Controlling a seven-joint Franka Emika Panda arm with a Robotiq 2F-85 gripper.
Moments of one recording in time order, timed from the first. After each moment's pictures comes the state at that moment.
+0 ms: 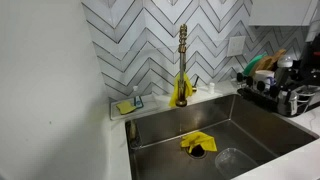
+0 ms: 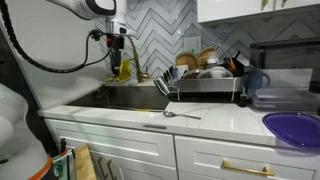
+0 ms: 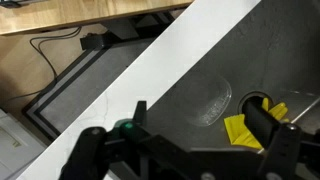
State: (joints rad) arm 0.08 -0.43 0.22 -2.26 0.18 1.65 0.41
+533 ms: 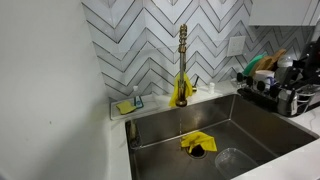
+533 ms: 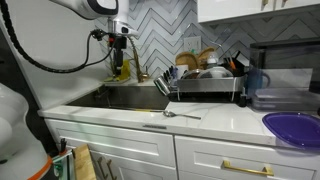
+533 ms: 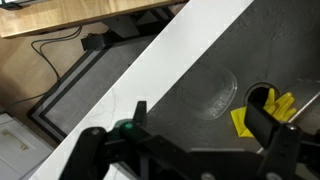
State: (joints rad) arm 0.06 -0.42 0.20 -2.26 0.17 1.67 0.42
